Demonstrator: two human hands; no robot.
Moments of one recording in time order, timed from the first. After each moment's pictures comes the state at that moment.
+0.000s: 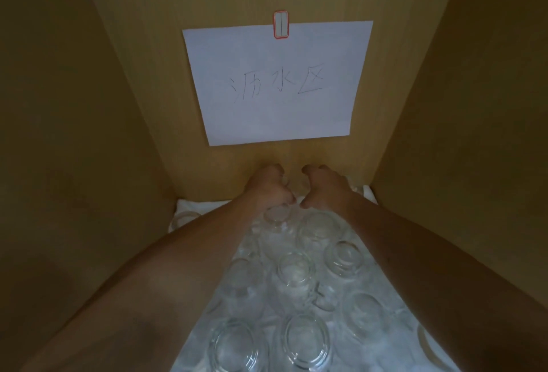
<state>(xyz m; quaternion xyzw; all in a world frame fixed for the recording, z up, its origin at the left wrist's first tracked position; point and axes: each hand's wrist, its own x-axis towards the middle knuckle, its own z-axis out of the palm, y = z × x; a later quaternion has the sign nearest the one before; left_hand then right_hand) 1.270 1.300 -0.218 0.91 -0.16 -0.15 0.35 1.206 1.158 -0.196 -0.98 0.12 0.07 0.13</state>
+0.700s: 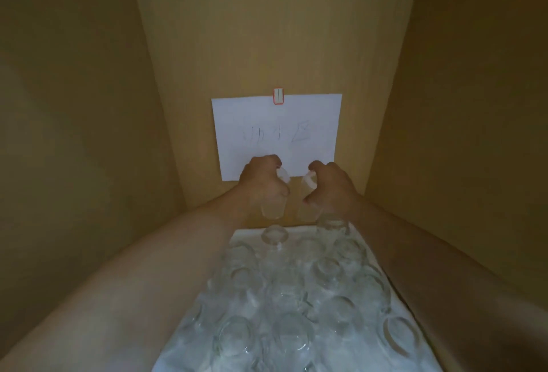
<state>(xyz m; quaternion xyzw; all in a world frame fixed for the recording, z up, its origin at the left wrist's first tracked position) 1.216 1.327 -0.084 0.93 -0.22 0.02 0.30 1.149 1.162 -0.088 -0.98 0.10 -0.09 0.15</state>
